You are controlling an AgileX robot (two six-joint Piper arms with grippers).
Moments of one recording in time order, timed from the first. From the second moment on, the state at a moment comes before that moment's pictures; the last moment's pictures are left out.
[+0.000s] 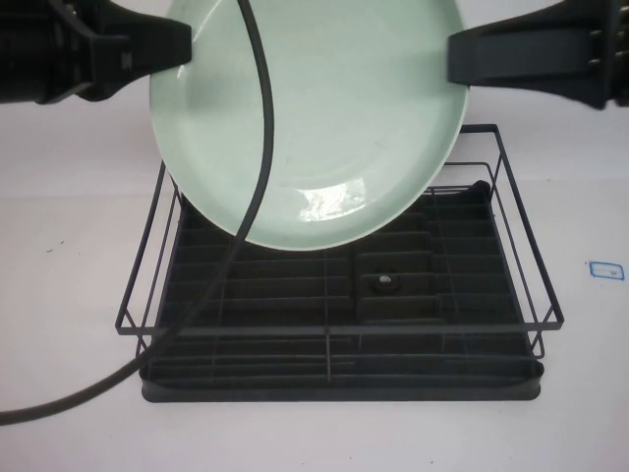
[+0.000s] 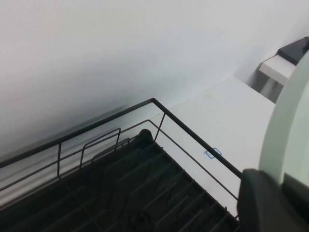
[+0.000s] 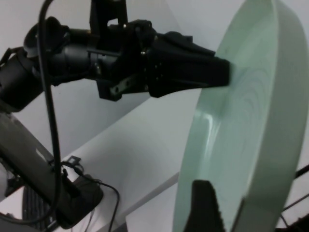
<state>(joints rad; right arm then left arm) 0.16 1.46 -1.35 1.45 1.27 -1.05 -0.06 1.29 -1.36 -1.07 0.92 0.92</state>
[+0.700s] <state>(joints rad) 0.20 1.50 -1.35 1.25 1.16 -1.23 -0.06 1.28 -1.36 -1.27 1.00 0.92</state>
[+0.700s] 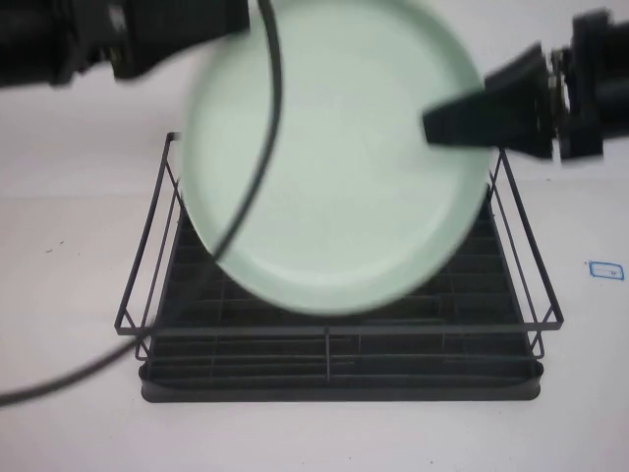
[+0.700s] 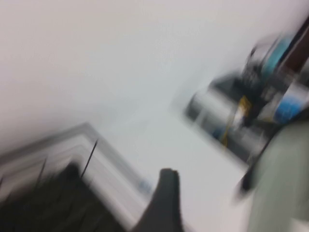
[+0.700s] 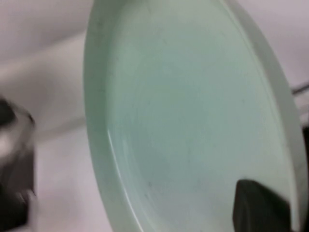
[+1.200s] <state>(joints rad) 0.20 1.48 -1.35 0.81 0.90 -1.28 -0.06 0.91 -1.36 -1.45 0.98 0.98</state>
